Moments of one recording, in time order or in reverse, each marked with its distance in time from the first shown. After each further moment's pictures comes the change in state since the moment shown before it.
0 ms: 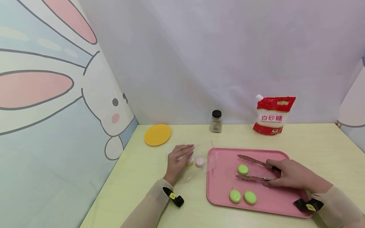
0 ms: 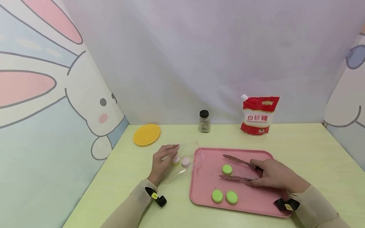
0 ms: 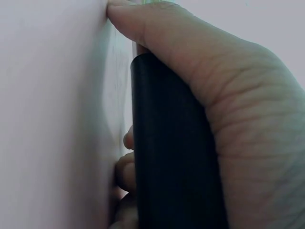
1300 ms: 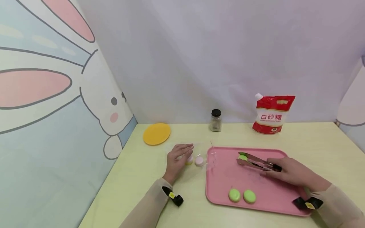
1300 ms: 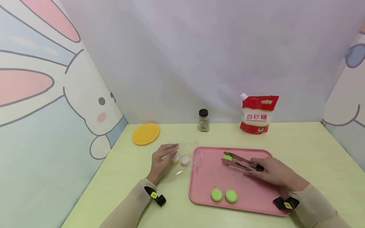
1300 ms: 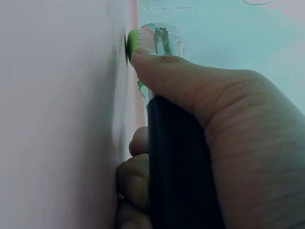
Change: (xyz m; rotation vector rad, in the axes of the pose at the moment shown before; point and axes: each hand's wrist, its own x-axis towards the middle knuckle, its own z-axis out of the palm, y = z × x) left_hand 0.012 0.027 -0.001 -0.004 -0.001 0.000; right_hand 0.001 0.003 0.001 0.061 0.053 0.014
